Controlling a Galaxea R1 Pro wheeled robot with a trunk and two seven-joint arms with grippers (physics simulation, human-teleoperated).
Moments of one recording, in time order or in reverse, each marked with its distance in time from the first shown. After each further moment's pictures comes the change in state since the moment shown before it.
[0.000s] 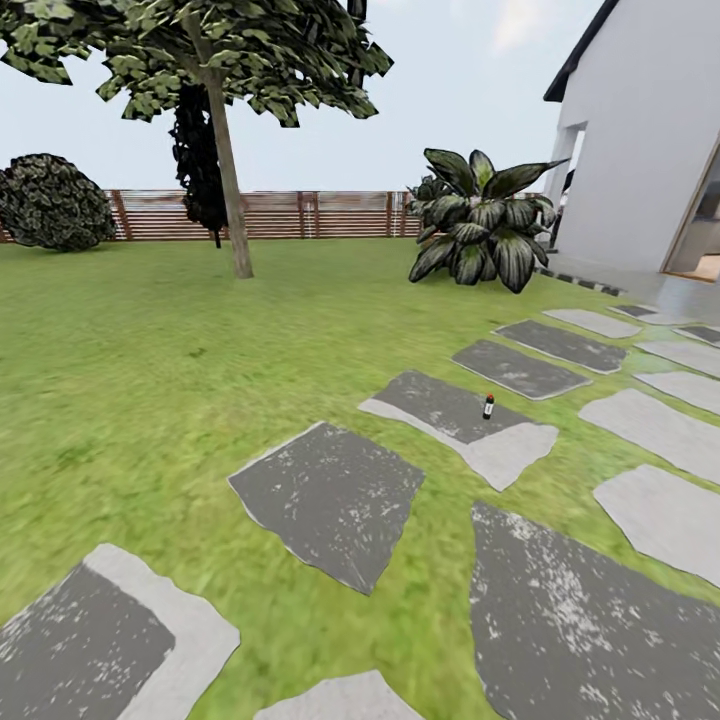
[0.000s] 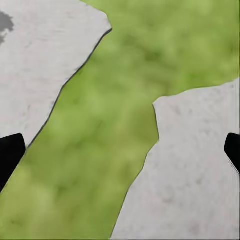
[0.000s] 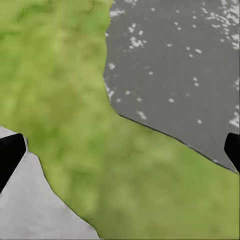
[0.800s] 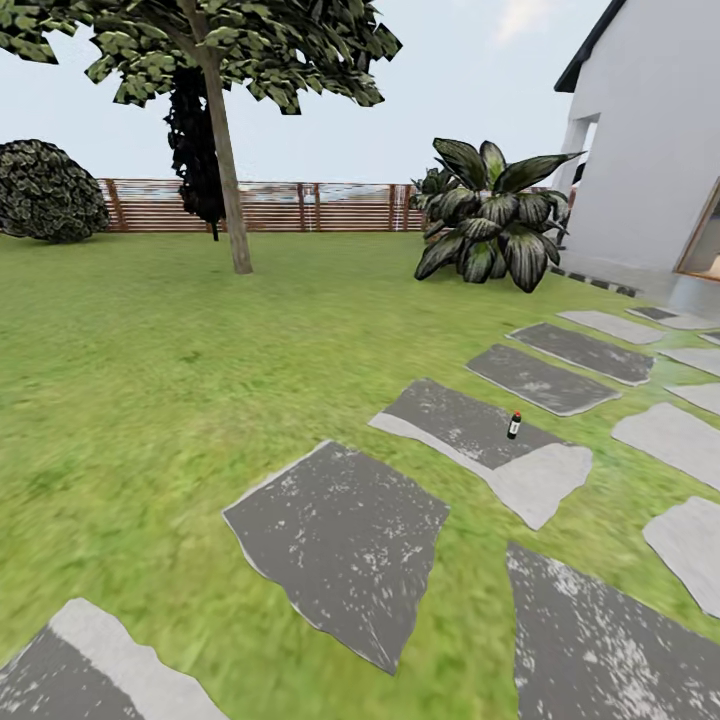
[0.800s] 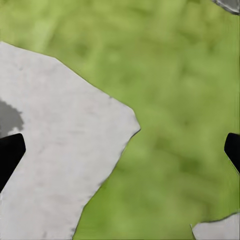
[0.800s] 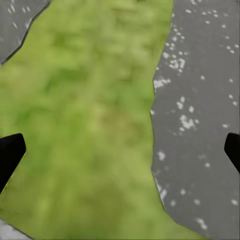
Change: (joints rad) left arm 0.000 0.000 0.000 0.002 0.000 0.000 0.000; right arm 0.000 0.000 0.001 0.001 0.001 0.000 0.000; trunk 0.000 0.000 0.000
